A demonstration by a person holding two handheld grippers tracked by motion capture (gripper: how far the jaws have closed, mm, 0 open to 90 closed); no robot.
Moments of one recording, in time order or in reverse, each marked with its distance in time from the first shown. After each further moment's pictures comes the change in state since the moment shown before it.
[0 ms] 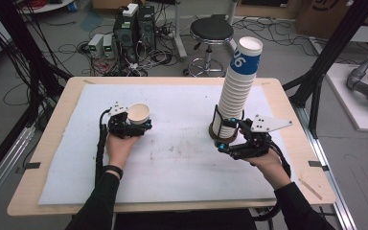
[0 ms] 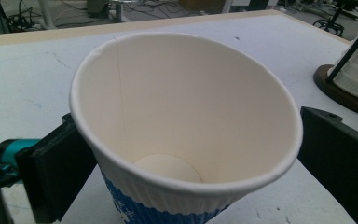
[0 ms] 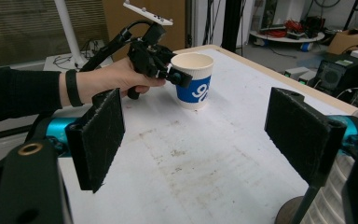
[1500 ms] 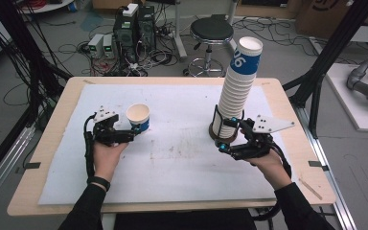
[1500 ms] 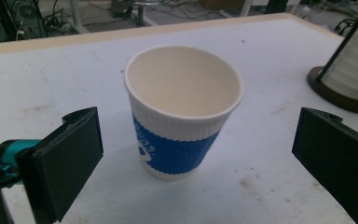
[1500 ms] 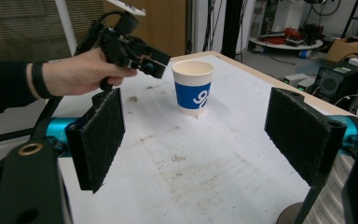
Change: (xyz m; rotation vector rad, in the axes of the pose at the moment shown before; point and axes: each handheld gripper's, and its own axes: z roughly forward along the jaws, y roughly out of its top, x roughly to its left) left arm -0.020 0.012 -0.063 -0.003 0.088 -0.004; right arm 0.003 0.002 -0.003 -0.022 -0.002 -0.008
